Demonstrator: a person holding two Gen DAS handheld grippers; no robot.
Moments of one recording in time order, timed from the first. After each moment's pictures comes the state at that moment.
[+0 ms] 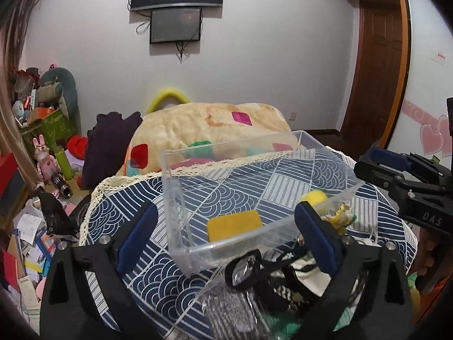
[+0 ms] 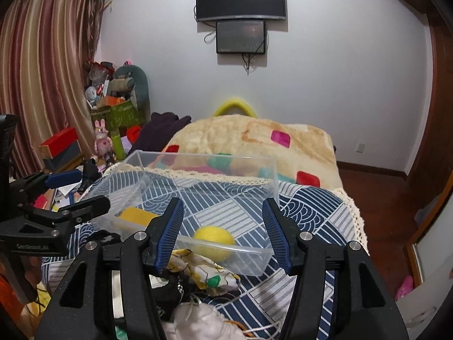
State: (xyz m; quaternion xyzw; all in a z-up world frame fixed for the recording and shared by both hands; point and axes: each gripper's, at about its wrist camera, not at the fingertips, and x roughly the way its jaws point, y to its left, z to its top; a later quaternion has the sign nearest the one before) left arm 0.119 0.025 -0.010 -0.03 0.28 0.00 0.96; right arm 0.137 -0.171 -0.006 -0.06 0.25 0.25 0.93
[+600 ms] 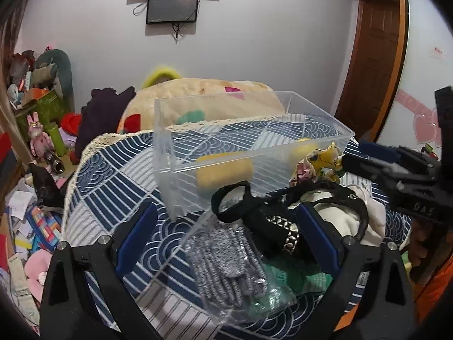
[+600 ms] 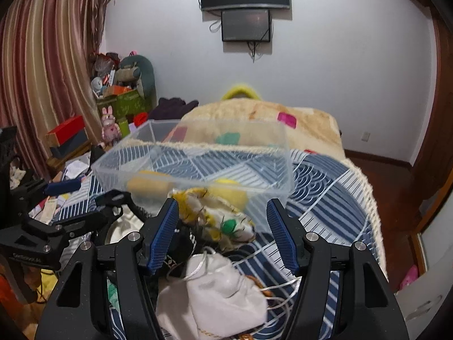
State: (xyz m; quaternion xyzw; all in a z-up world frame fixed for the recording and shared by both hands) left arm 0.090 0.018 -0.057 -0.05 0.32 -0.02 0.94; right arm 0.120 -0.171 -0.047 -0.06 0.28 0.27 0.92
